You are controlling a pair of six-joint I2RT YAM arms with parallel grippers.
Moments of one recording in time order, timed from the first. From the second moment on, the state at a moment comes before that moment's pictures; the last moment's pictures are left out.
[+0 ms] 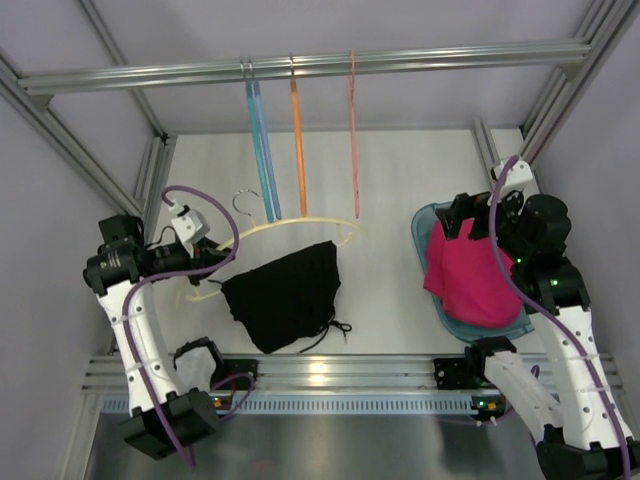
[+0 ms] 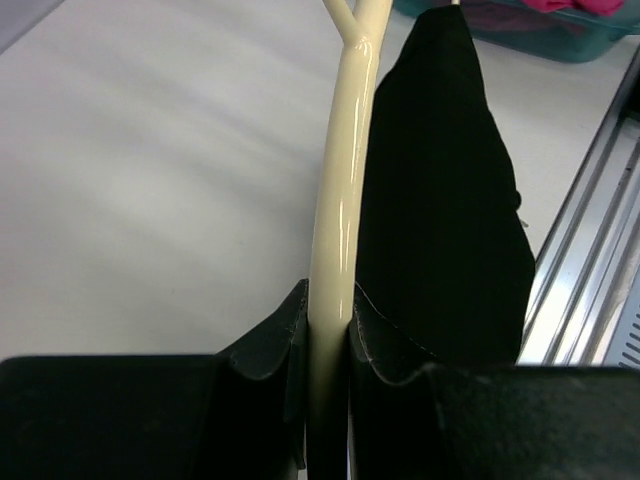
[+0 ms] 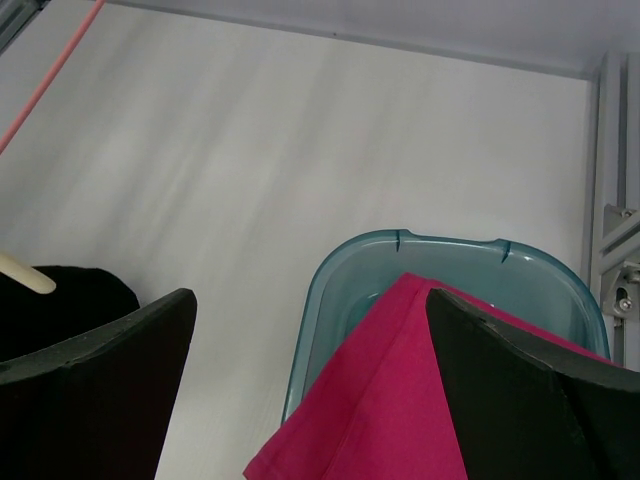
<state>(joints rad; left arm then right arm) 0.39 0.91 1.12 -1.36 1.21 1.16 0.13 0.72 0.93 -0.46 -0.24 0.04</state>
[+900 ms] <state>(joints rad) 0.58 0.79 1.13 -1.43 1.24 1.23 0.13 0.67 0.93 -0.51 -0.24 -0.01</state>
